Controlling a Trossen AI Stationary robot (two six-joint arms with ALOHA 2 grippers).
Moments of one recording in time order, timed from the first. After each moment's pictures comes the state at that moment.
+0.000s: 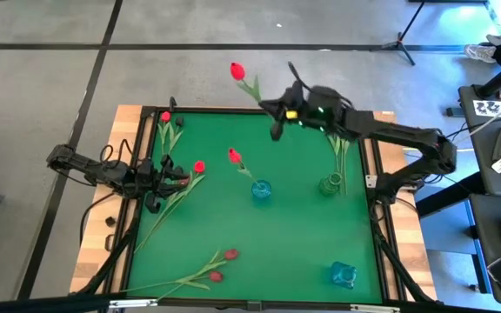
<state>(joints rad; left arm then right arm) -0.32 0.09 0.01 0.27 -0.33 -0.22 -0.26 1.42 1.34 -0.02 0.11 -0.01</state>
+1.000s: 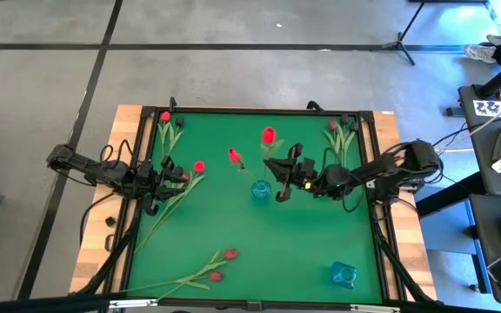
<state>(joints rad) -0.32 0.08 0.01 0.28 -0.25 -0.17 0.13 1.66 0.64 1.49 0.38 -0.08</state>
